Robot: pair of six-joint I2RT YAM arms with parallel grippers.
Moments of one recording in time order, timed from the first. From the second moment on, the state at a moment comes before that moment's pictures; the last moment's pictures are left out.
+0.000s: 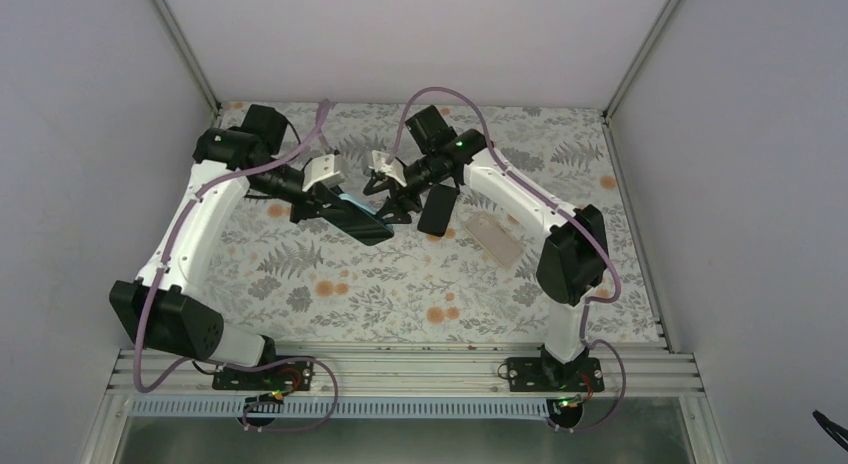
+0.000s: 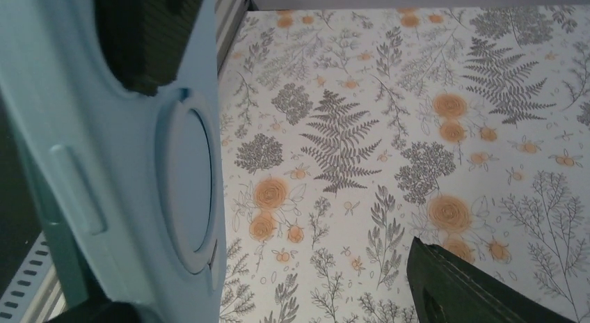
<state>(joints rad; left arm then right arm) -0.22 1.43 1.53 -1.39 0.90 1.06 0.69 1.90 1.77 -0.86 -0.87 -0.76</state>
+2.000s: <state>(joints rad) -0.29 1.23 1.57 -0.82 0.17 0.70 0.55 1.79 1.77 -0.55 -0.92 -0.35</state>
